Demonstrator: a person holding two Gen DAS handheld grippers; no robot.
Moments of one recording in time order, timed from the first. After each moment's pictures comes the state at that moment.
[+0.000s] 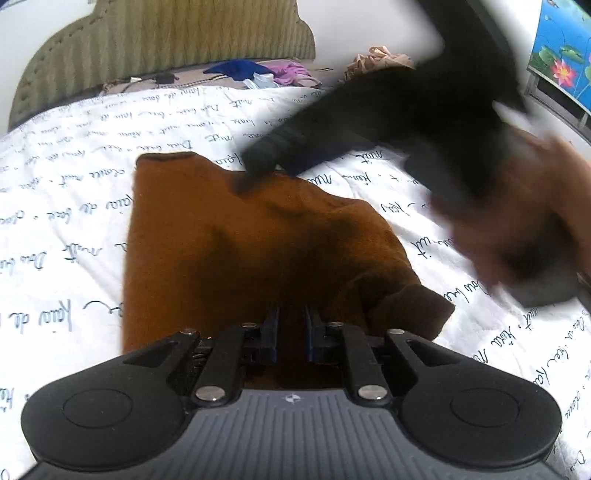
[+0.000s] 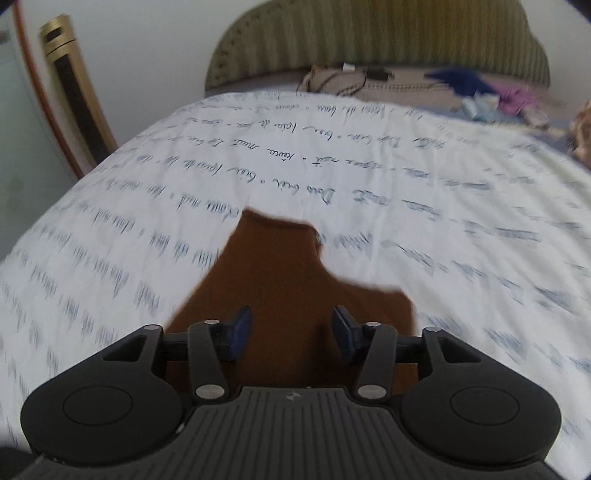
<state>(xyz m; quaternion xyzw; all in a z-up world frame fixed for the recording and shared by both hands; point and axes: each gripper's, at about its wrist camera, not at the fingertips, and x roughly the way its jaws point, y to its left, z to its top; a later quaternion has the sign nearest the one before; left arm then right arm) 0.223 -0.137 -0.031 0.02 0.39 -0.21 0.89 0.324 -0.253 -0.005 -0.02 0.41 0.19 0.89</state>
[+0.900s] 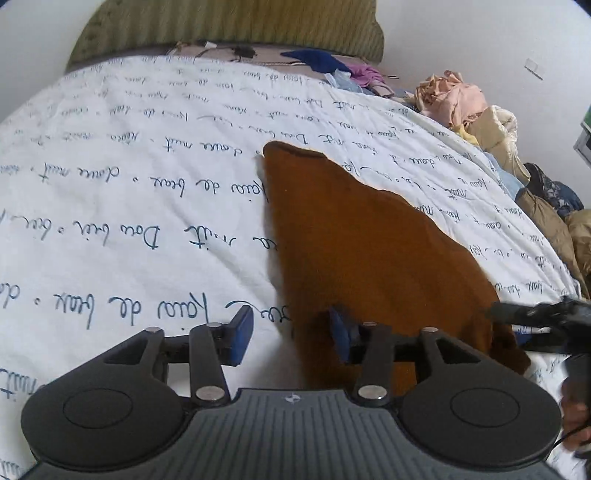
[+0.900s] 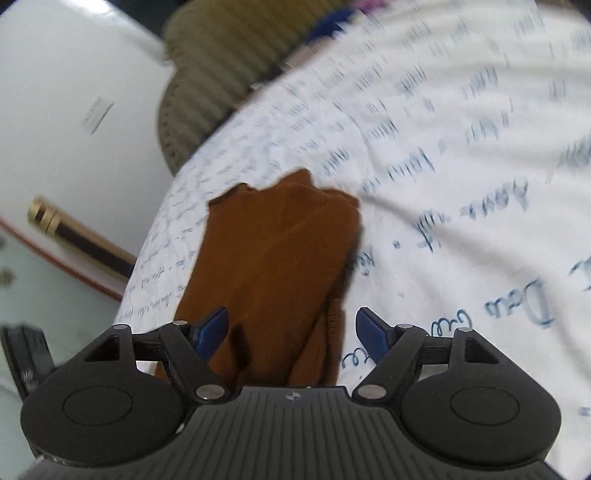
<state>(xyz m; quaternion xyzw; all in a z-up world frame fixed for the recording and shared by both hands) 0.273 -0.029 -0.029 -0.07 0.44 -0.15 0.88 0.219 -0.381 -0.078 0.35 0.41 0.14 0.83</state>
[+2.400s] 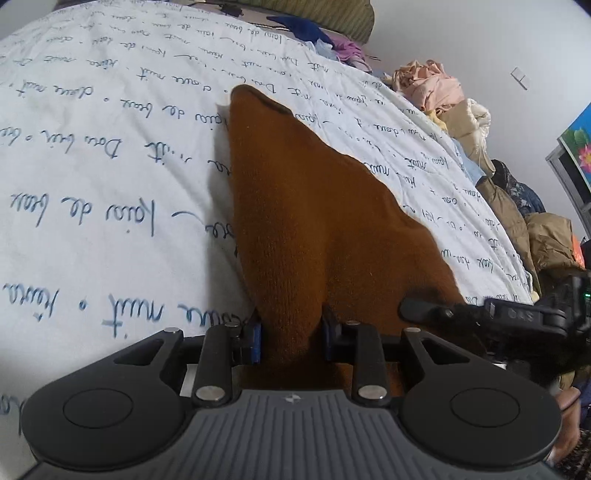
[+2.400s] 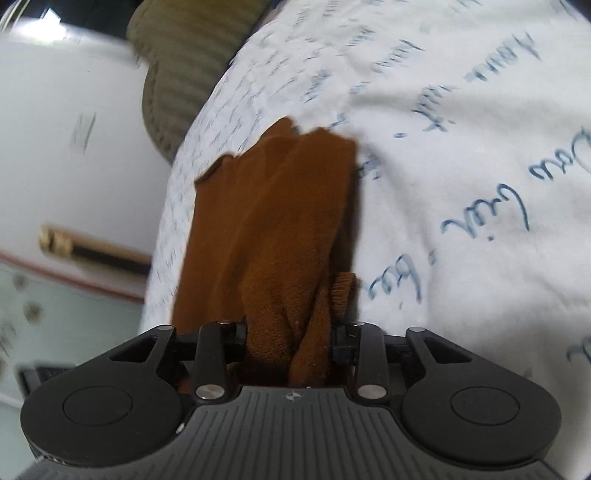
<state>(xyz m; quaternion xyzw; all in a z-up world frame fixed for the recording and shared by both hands) 0.234 -0.033 -0.042 -0.14 0.48 -0.20 0.84 0.212 -0.350 -0.102 0.41 0.44 0.16 0.78</state>
